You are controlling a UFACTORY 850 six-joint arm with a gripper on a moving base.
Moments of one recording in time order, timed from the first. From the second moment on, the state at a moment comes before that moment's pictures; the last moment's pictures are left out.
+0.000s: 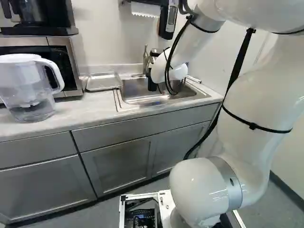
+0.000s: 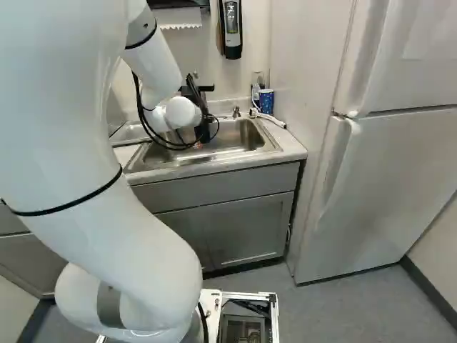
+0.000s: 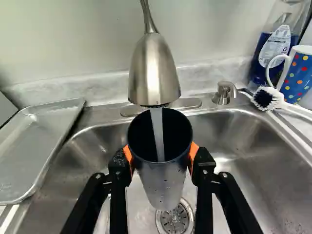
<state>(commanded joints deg) 2.5 -3.8 -44.4 -14.3 28.2 14.5</state>
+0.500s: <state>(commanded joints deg) 2.5 -3.8 -44.4 -14.3 28.2 14.5</state>
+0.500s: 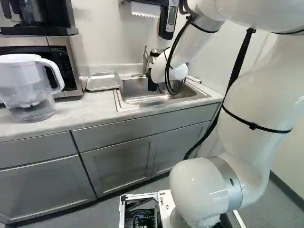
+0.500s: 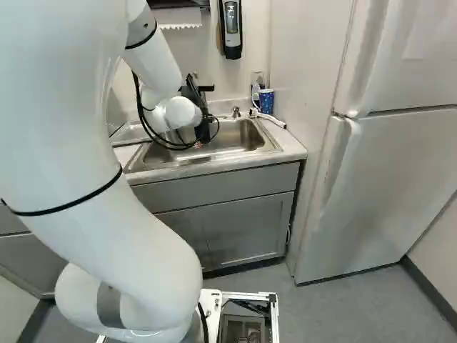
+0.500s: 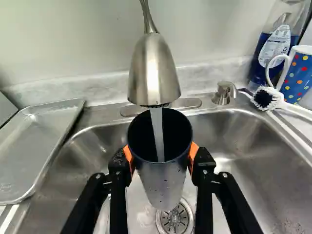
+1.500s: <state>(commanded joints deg) 2.5 -3.8 -44.4 -14.3 28.2 14.5</state>
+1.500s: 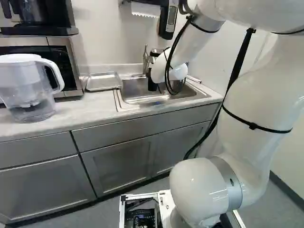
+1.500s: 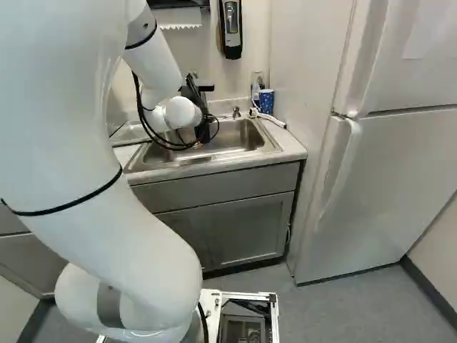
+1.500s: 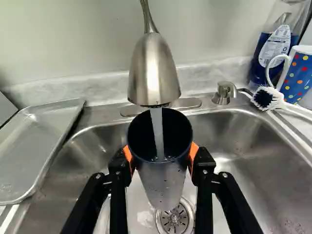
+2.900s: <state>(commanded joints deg) 2.5 -3.8 -44.4 -14.3 28.2 14.5</state>
